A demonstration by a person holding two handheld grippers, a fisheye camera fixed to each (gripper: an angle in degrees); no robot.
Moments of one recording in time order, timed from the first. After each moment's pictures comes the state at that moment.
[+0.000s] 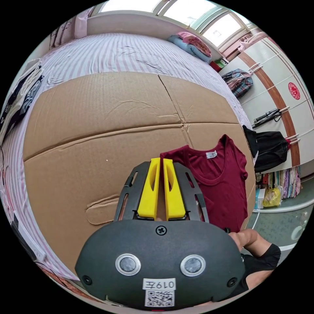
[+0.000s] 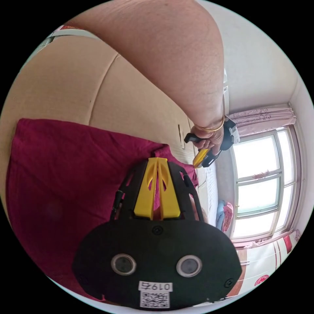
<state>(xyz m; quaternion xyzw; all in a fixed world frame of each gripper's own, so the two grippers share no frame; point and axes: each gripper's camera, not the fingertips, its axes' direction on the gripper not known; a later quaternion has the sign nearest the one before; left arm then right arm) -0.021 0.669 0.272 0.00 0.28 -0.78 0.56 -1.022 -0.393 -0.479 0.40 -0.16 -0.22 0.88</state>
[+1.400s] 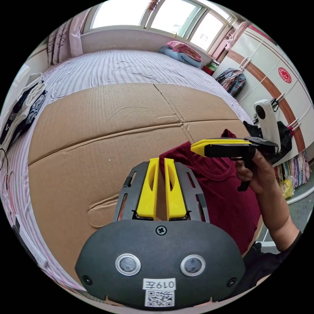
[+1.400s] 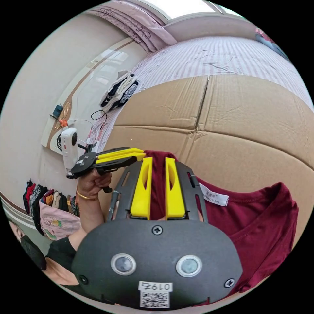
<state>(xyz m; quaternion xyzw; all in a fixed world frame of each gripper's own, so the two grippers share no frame) 0.007 0.634 0.266 0.03 0.23 -0.76 0.60 -0.435 -0.733 -0.116 0.04 -0.70 0.19 0.68</state>
